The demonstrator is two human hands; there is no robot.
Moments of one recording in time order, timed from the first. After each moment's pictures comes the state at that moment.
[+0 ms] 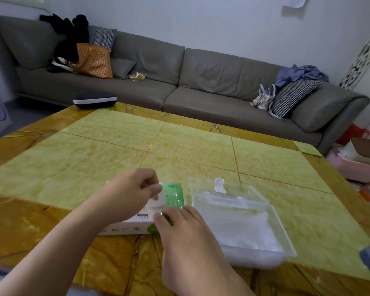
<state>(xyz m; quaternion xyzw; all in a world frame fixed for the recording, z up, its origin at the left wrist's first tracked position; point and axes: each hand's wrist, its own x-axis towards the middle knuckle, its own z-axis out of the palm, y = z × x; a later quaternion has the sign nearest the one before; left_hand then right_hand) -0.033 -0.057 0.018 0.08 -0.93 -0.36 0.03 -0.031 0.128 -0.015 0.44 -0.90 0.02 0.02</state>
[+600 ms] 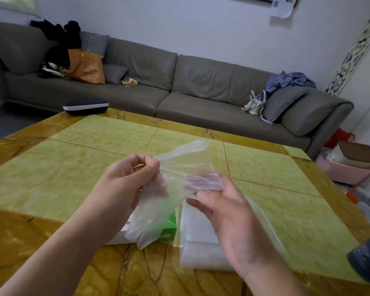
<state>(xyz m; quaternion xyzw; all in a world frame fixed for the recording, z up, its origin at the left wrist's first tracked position) -0.021 -0.023 0.048 0.06 -0.56 -0.82 0.10 -0.056 0.179 0.050 0.18 -0.62 0.75 -0.17</state>
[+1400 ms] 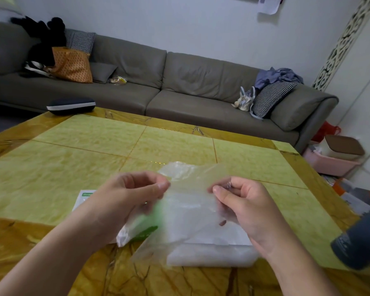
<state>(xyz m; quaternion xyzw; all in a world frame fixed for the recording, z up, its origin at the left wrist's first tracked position) -0.025 -0.012 0.037 0.05 -0.65 -0.76 -0.03 -0.093 0.235 0.048 0.13 -0.76 0.64 -0.08</state>
